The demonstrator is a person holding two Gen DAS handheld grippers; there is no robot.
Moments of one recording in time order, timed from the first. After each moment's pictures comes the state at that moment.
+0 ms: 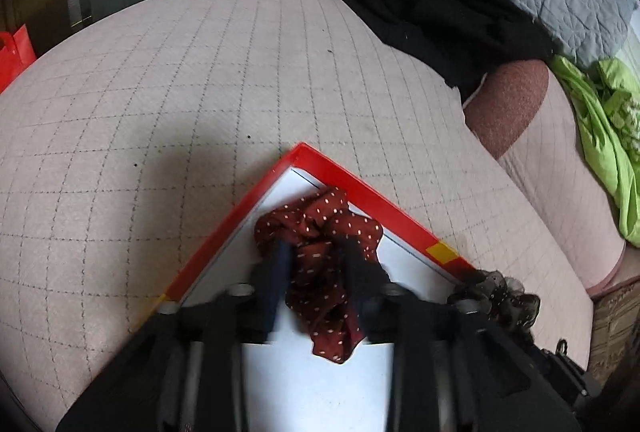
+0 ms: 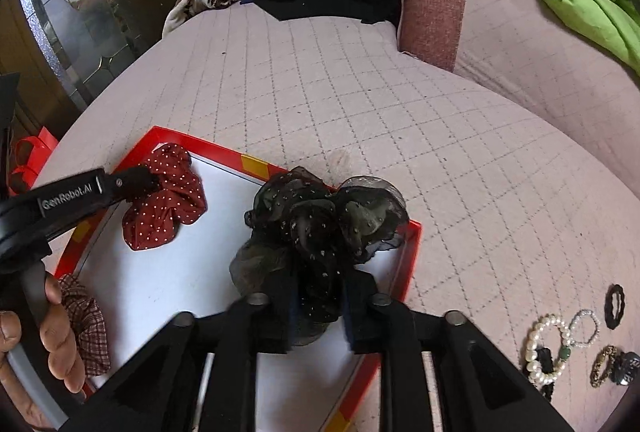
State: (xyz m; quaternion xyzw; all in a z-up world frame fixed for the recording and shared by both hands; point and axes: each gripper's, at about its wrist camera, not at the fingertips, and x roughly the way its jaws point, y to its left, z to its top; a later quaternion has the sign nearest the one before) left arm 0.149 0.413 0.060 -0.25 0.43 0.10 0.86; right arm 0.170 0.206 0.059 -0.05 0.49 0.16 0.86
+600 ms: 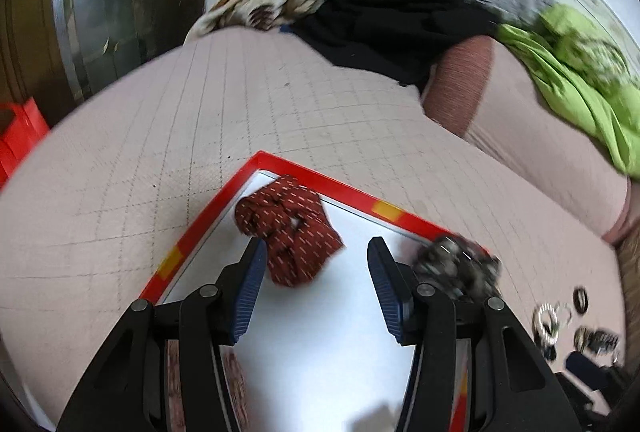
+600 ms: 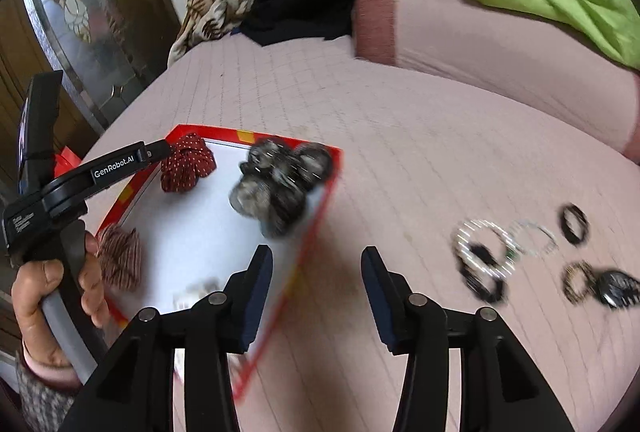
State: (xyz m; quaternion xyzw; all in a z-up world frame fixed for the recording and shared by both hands) left arm 0.087 0.337 0.112 -0.12 0.39 0.09 0.91; right arm 0.060 0.114 0.109 0.01 0.45 0.14 0.88
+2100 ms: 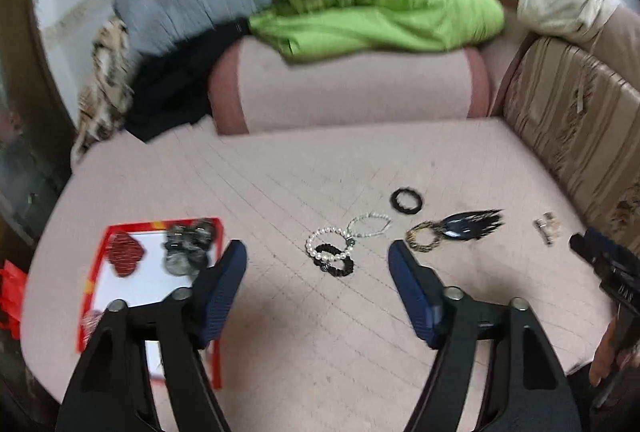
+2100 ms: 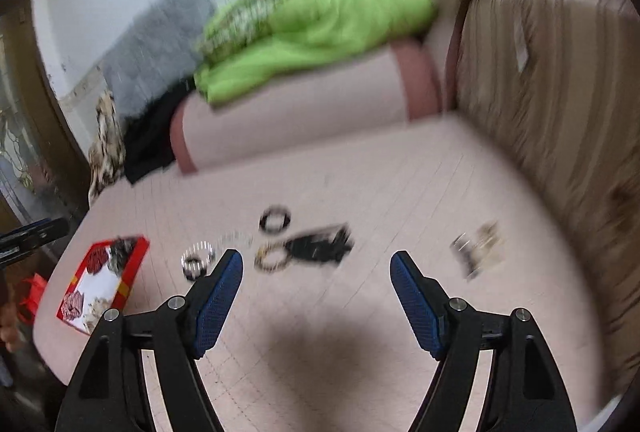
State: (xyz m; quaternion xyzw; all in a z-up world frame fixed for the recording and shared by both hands) left arm 0.006 0.045 0.215 0.07 0.39 -0.10 0.91; right arm -0.085 -0.232 0.164 0.15 0.33 -0.02 0.93
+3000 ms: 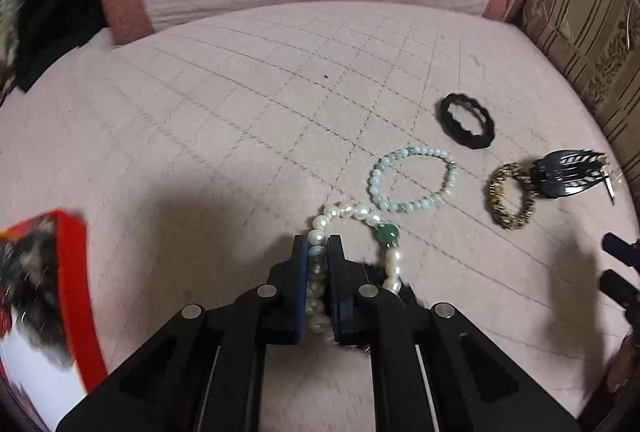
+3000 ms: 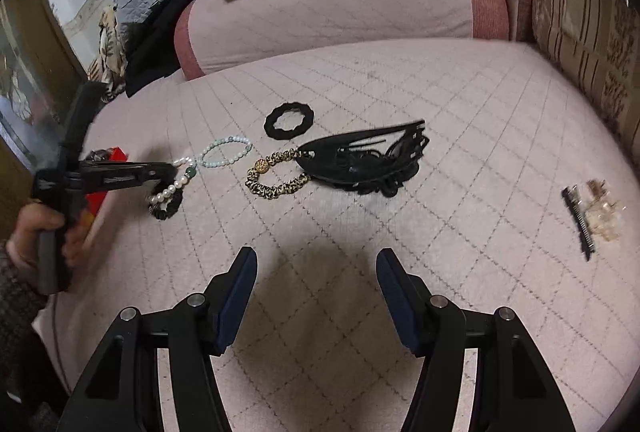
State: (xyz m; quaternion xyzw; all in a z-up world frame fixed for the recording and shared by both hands) left arm 0.137 0.027 0.037 0.08 0.52 -0.18 0.83; right arm -0.010 -0.200 0.051 0.10 0.43 0.05 0.90
